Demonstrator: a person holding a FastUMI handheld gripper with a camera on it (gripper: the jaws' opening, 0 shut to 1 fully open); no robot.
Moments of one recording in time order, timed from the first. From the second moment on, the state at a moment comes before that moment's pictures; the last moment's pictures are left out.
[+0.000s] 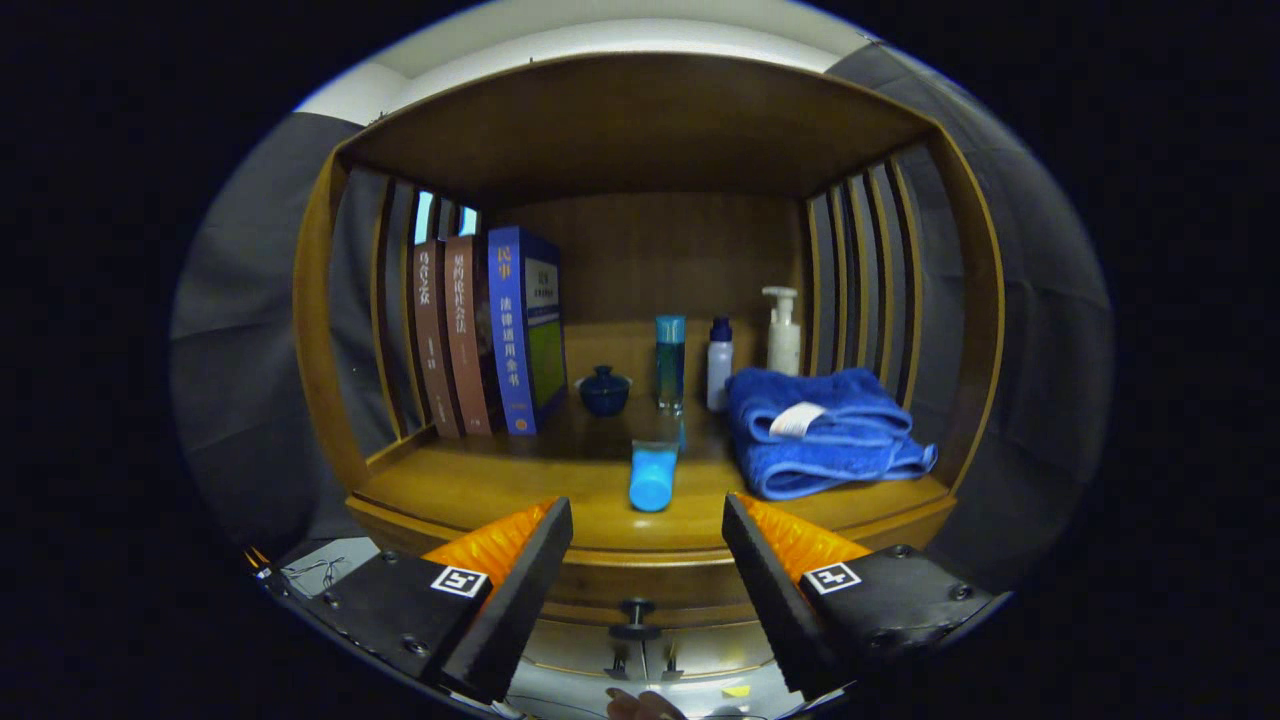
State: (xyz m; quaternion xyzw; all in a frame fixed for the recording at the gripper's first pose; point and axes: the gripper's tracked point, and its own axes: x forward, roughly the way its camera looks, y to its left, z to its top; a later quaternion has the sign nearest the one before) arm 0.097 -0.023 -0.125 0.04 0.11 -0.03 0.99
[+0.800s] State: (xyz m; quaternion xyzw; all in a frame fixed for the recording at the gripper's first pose) arm 0.014 -0.023 0.021 0.02 0.03 -0.03 1.00
